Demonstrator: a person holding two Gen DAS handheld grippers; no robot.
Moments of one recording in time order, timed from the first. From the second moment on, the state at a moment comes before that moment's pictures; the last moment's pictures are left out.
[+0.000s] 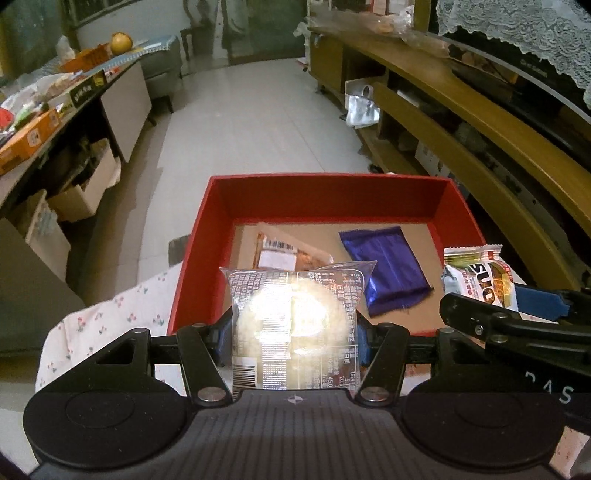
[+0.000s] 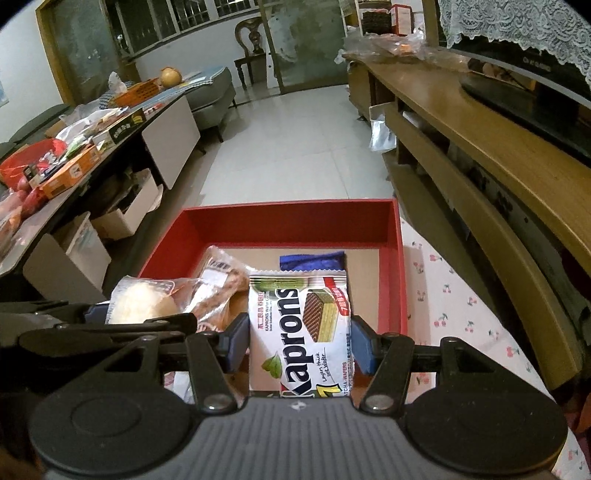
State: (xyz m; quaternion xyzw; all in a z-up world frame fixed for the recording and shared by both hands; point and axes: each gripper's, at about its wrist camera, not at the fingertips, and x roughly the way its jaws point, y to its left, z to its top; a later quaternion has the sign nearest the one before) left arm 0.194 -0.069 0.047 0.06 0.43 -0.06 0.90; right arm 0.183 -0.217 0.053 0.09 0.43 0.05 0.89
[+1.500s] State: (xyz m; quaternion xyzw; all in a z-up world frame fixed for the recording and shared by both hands) left arm 0.254 -0.080 -0.001 0.07 0.44 -0.03 0.89; right arm 0.260 -0.220 -0.010 0.06 0.45 0.03 0.89
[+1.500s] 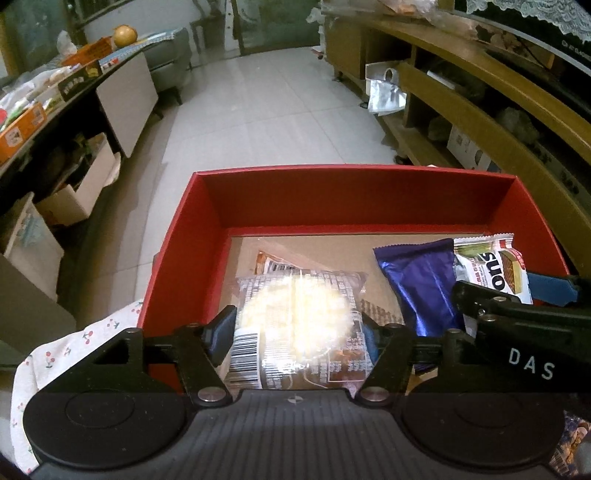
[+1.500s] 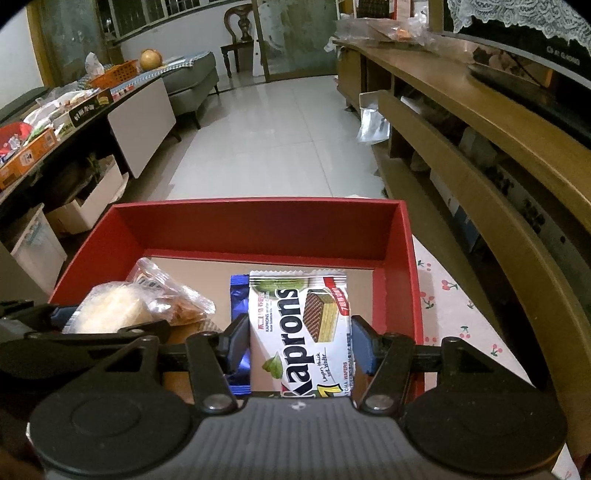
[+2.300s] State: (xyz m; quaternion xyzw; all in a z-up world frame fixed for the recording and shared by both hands) left arm 0.221 -0.050 0.039 0.03 0.43 -0.02 0.90; right arm 0.227 -0.221 0.031 0.08 0.42 0.04 0.90
